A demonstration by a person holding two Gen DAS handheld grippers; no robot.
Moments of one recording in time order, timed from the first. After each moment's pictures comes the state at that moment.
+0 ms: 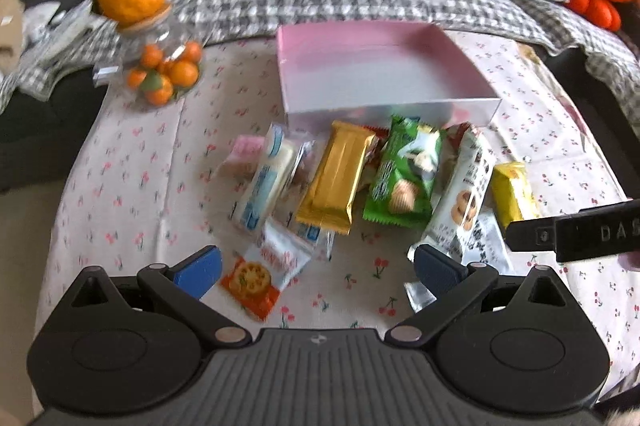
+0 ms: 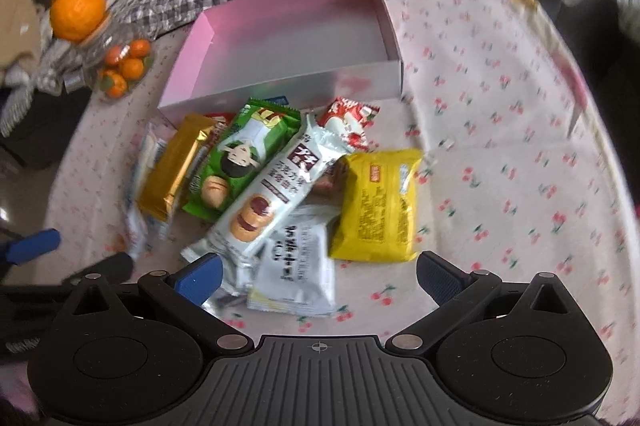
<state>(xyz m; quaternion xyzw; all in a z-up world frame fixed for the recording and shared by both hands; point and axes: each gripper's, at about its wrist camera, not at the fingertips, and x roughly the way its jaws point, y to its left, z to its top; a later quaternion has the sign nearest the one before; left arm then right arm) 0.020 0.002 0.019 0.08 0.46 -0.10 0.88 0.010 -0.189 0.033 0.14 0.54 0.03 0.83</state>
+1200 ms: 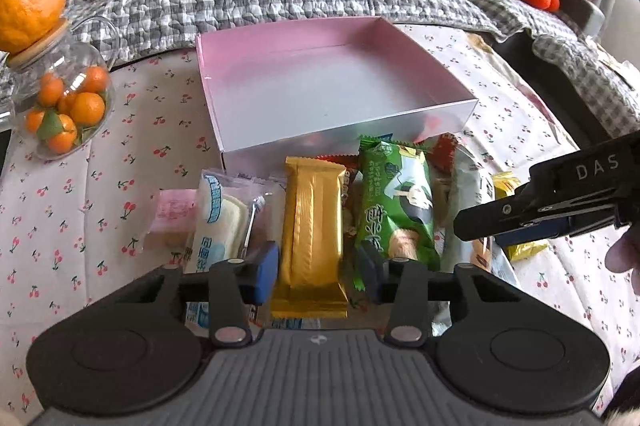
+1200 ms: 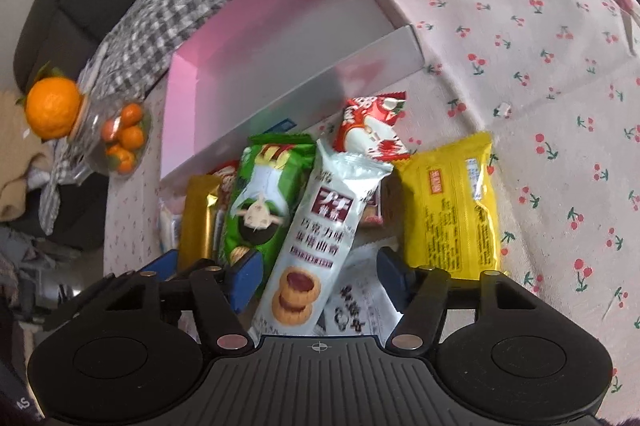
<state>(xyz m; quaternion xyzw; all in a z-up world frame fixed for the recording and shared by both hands) 0.084 0.002 -0.021 0.08 0.45 -0.23 0.86 0.058 -0.201 -0.010 0.31 0.54 0.01 0.79</state>
